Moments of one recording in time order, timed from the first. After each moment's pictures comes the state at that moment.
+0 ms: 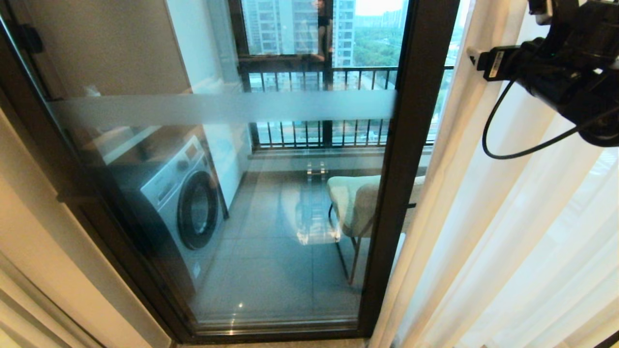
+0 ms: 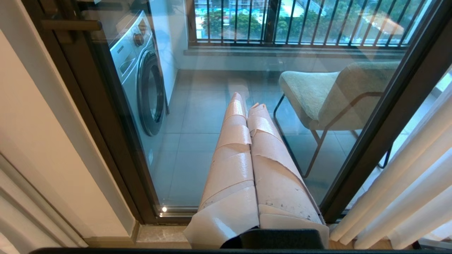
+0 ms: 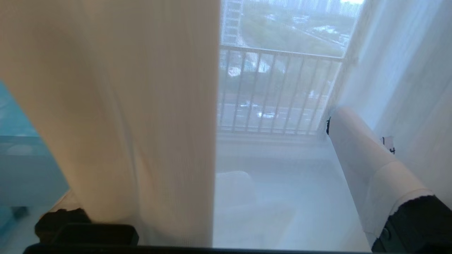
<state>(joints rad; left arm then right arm) 0.00 0.00 0.00 0.00 0.00 -0.04 0.10 1.88 -1.58 -0.57 -0.16 -0.15</state>
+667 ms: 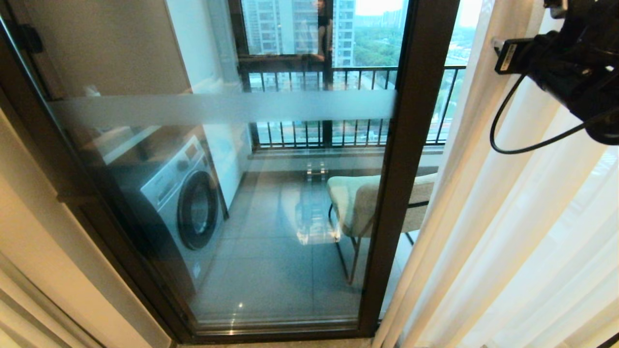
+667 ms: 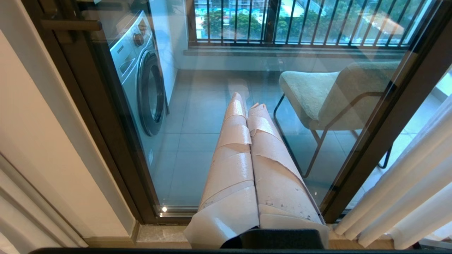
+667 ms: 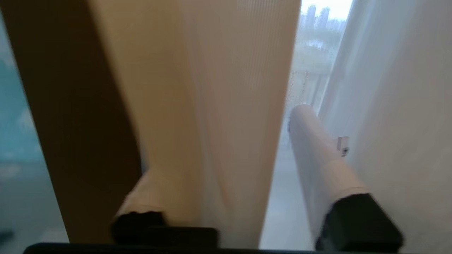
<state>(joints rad) 0.00 0.00 0.00 -0.01 0.00 -0.04 0.07 1.87 -1.58 -0.63 -0.16 -0.15</state>
